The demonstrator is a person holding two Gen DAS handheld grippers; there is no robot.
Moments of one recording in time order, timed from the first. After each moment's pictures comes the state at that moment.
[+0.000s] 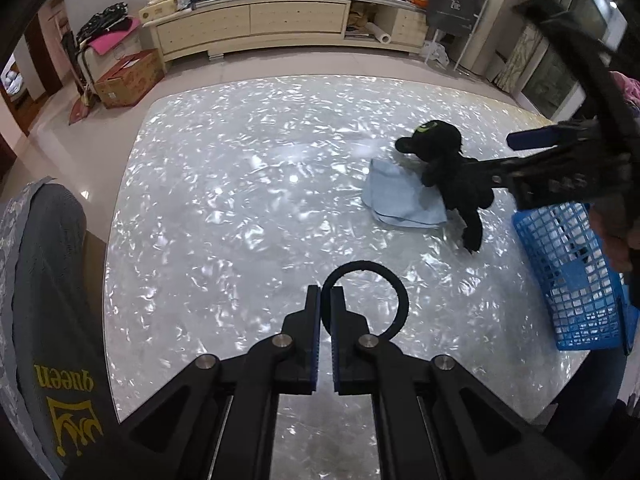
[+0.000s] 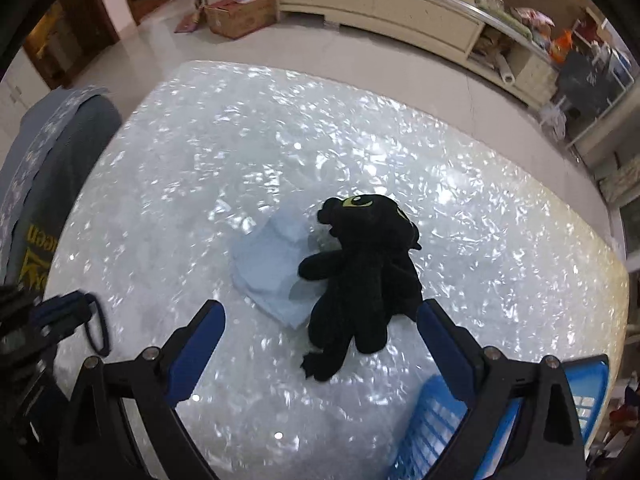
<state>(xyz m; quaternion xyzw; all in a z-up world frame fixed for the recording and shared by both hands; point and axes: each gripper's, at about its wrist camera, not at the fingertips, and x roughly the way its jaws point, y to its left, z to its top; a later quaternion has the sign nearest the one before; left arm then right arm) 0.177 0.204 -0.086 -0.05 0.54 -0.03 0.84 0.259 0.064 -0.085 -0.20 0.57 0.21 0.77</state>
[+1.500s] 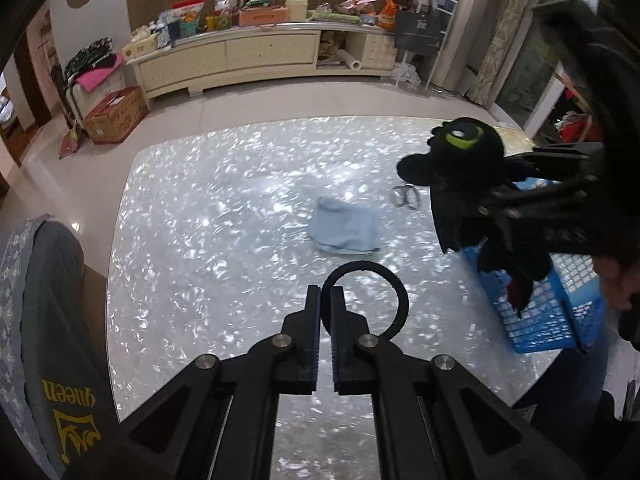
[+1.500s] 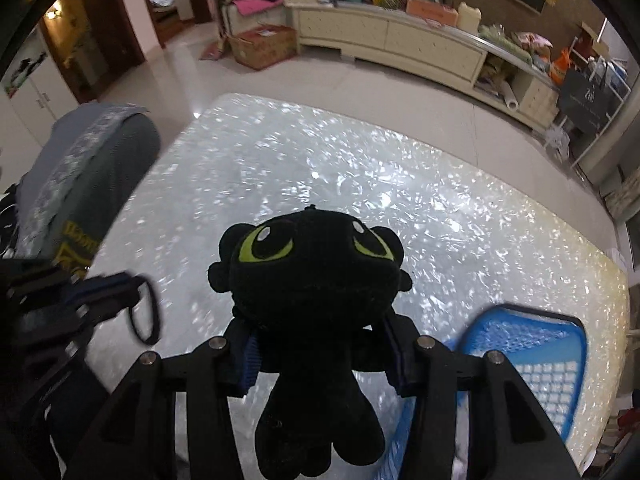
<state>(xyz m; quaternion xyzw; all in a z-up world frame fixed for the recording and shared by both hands) 0.153 0.154 -0.021 -0.03 0.49 -0.07 0.87 0.188 0.025 -0.009 -0.18 0.52 0.25 0.80</state>
